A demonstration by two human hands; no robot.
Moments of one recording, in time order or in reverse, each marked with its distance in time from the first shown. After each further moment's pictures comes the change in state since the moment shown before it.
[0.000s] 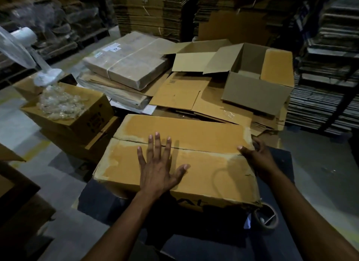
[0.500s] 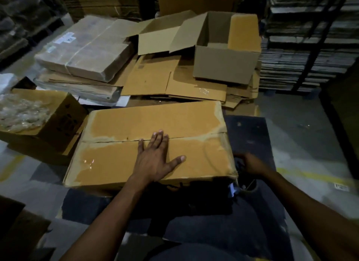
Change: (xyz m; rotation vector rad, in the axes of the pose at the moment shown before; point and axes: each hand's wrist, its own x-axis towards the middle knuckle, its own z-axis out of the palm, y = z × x) left_hand 0.028 0.042 0.025 0.047 -0.327 0.213; right_hand -0.034 0.097 -0.065 -0.921 -0.264 -0.089
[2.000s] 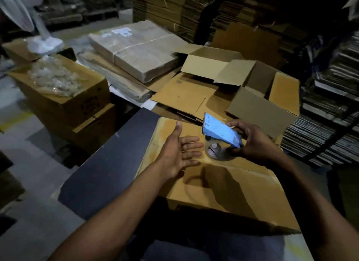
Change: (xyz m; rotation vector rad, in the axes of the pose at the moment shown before) left_hand 0.013 -0.028 -0.096 -1.999 -0.065 -0.492; right_hand 0.031 -0.282 -0.129 0.064 0.059 -0.353
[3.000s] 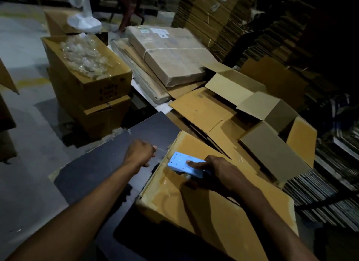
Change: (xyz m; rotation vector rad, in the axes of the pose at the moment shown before) left_hand 0.042 0.009 -0.163 0.359 0.640 0.154; right_hand 0.066 -0.050 0.096 -0.626 -0.393 -0.212
